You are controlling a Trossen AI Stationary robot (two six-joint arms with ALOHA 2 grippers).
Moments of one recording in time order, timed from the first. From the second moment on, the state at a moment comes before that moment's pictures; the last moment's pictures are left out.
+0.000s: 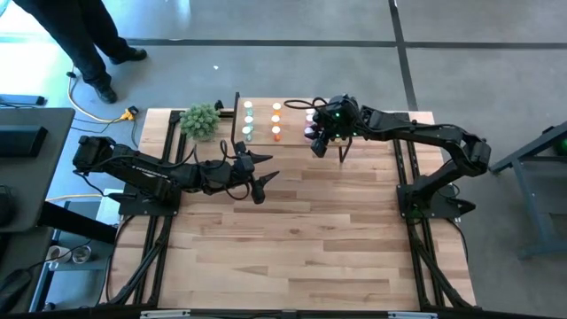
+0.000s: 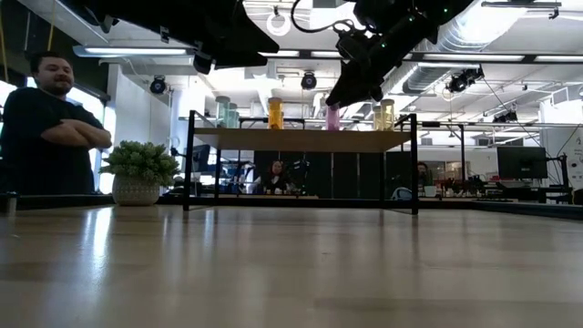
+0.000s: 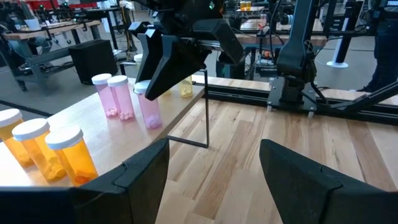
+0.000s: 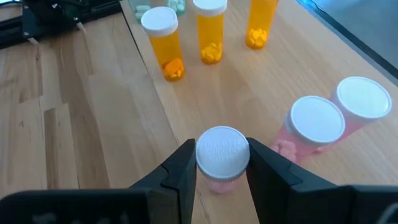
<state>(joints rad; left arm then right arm) 0.03 1.30 0.65 0.47 -0.51 -0.02 -0.44 1.47 1.14 -0.34 -0.08 0.02</state>
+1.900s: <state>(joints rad) 0.00 0.76 0.65 -0.04 -0.34 -0.10 -0.36 1.13 1.08 -0.53 -0.08 -0.07</state>
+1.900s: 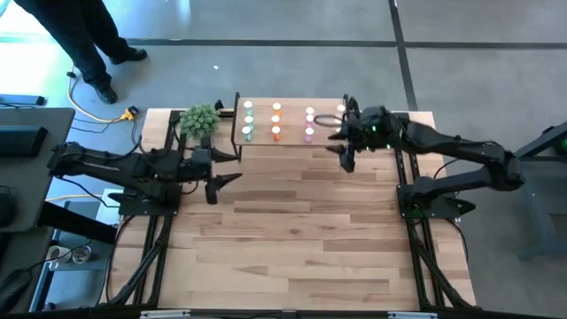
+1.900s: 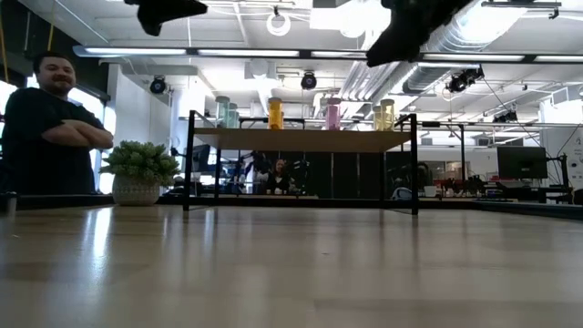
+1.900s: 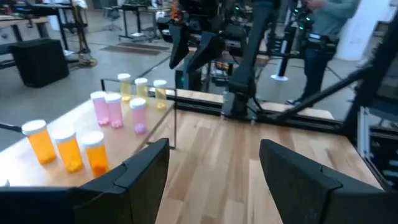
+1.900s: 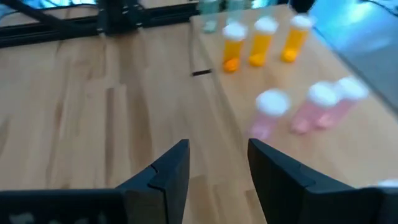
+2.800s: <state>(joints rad) -0.04 0.60 0.10 0.35 -0.36 -0.19 -0.15 0.67 0.42 -0.04 -0.08 0.14</state>
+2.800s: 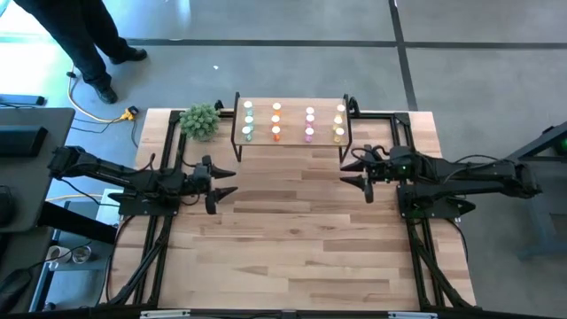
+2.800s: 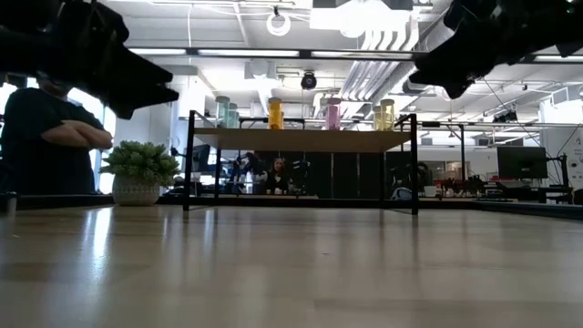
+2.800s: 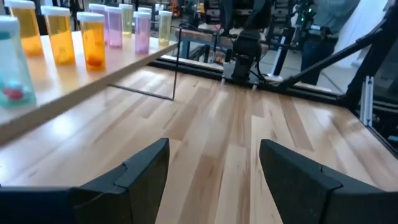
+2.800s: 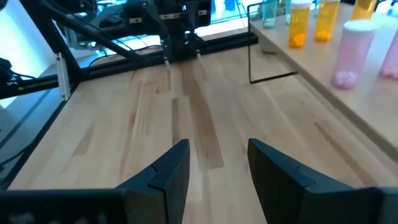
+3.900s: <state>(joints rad) -0.17 0.13 0.03 0.21 -0.43 -0.02 -0.06 0.50 0.13 0.12 -0.08 0.18</state>
